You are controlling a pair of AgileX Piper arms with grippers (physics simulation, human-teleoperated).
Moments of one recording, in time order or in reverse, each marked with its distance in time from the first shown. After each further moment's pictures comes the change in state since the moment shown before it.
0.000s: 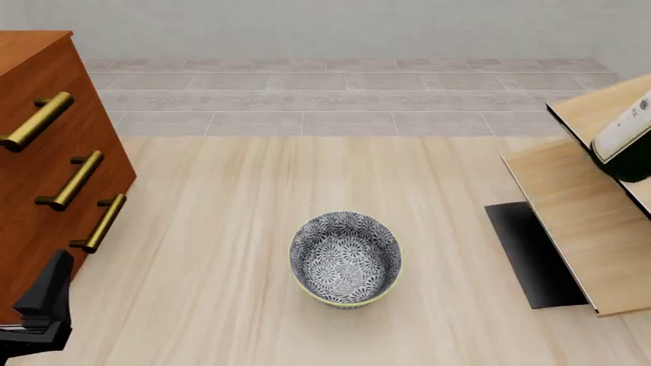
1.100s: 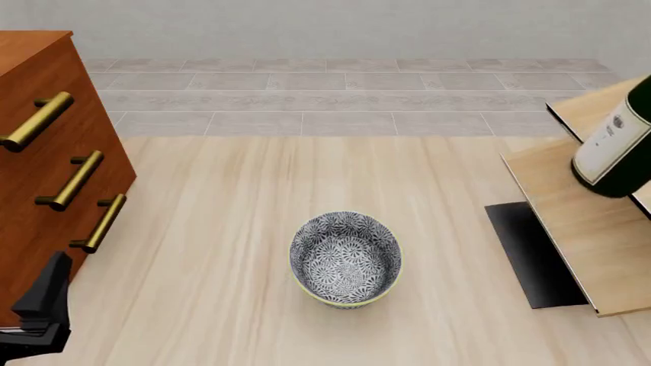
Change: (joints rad) left arm 0.007 -0.023 0.000 0.025 0.003; right arm 0.246 -0.112 -0.010 0.102 -0.199
